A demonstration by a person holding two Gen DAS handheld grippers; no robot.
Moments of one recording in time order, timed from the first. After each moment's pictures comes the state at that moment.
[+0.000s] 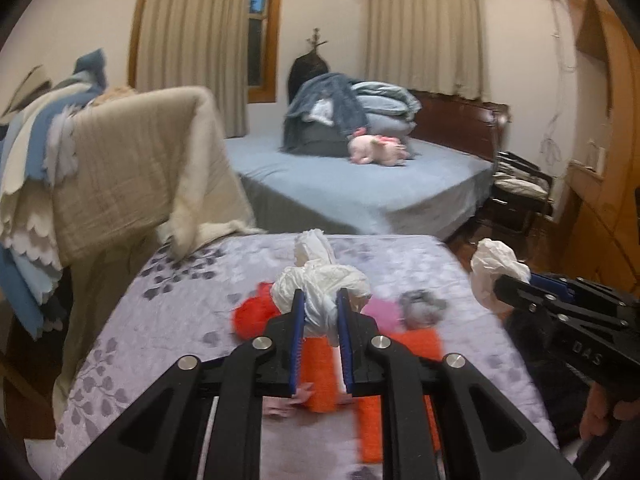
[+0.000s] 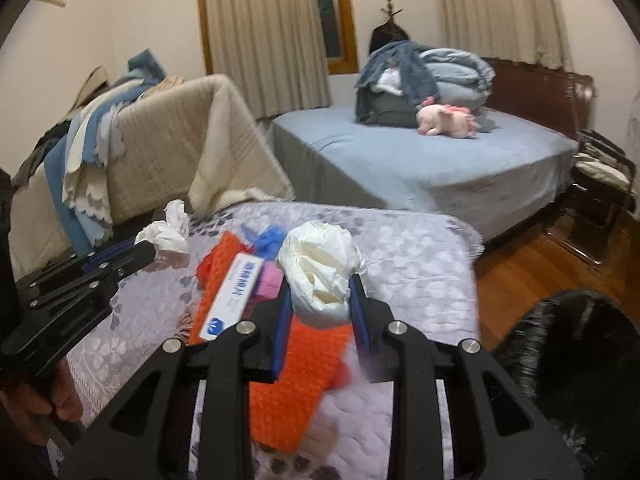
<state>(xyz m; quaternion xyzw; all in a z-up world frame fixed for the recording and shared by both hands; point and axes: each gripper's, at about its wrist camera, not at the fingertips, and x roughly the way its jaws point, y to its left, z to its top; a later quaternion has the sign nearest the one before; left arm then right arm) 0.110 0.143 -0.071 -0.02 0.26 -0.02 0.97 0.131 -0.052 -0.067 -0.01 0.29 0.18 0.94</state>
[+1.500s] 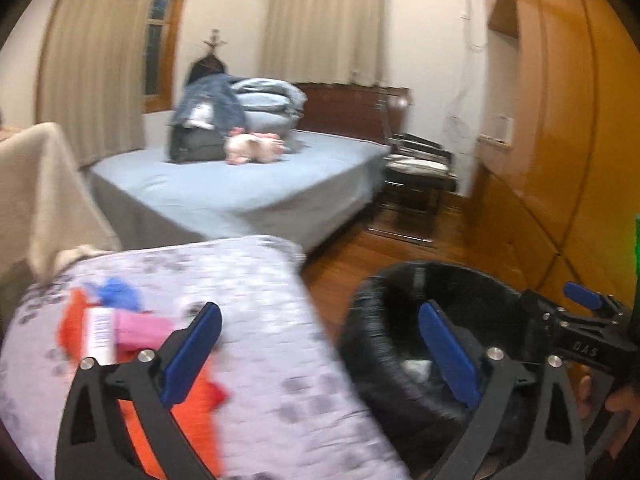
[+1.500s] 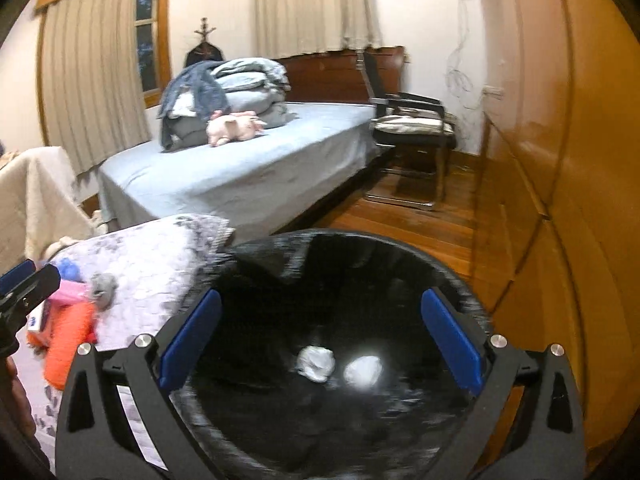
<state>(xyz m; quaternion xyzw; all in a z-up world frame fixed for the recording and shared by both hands) 0.112 -0.028 -0.069 0.00 0.25 -0.15 0.96 0.068 -0.275 -0.084 0.04 0.28 -0.09 0.95</state>
